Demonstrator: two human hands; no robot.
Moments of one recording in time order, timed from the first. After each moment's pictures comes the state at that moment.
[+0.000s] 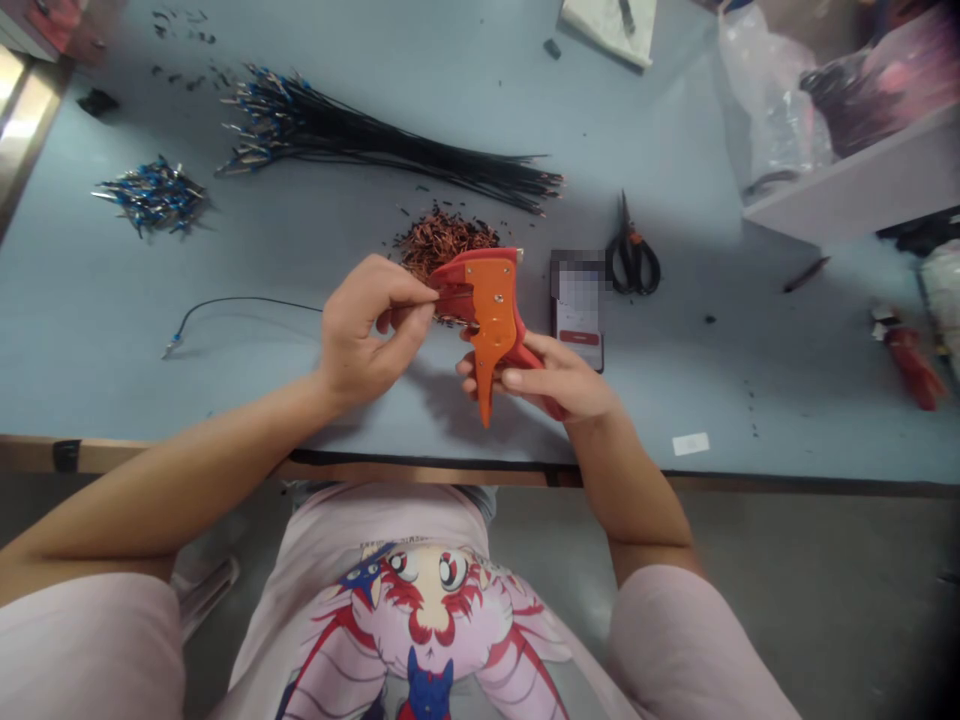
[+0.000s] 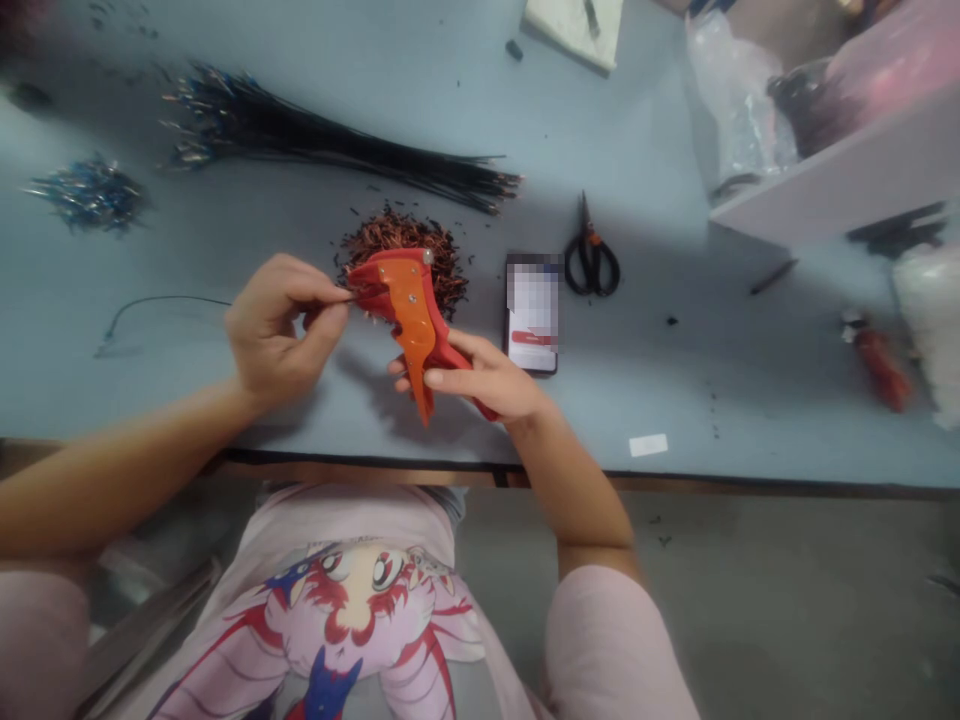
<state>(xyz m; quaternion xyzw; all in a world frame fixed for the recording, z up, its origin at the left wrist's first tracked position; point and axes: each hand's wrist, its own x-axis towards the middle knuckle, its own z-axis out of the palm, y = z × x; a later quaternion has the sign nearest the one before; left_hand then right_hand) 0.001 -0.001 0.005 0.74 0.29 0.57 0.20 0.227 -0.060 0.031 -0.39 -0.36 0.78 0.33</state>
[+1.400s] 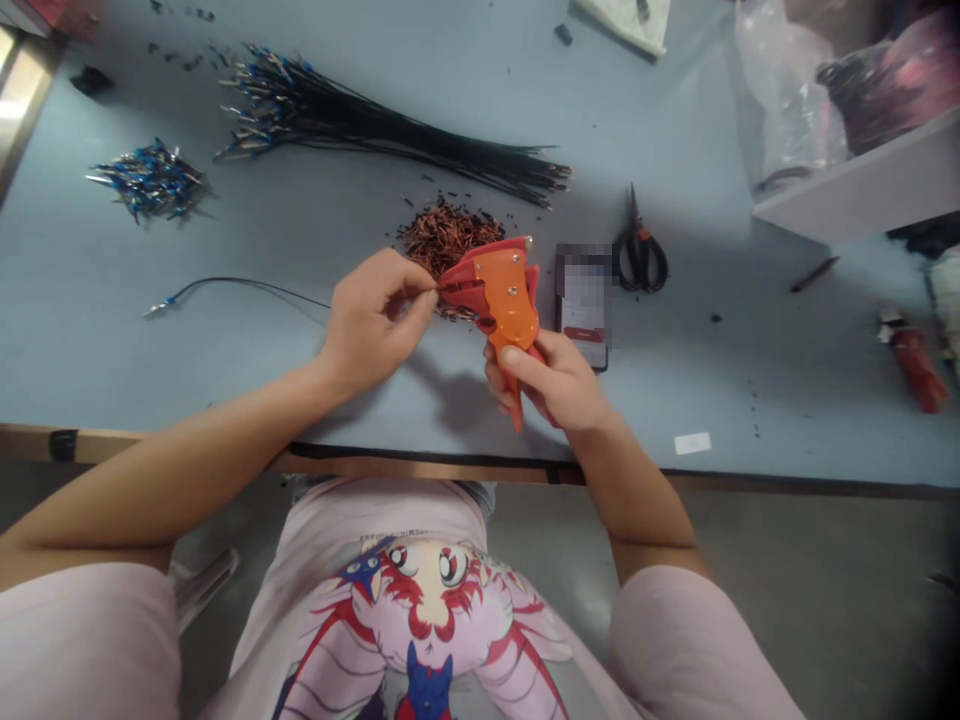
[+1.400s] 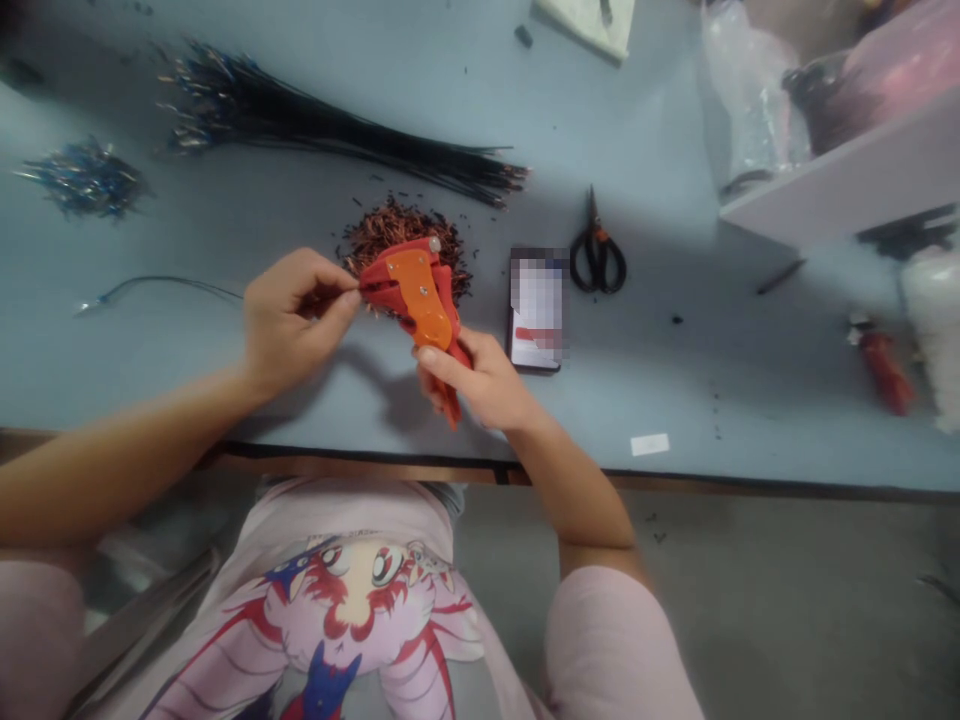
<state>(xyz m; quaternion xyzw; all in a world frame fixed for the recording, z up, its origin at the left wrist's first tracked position) 0.000 0.003 0.001 0.74 0.39 0.49 0.24 0.213 -0.068 0.032 -0.48 -0.45 0.67 0.34</state>
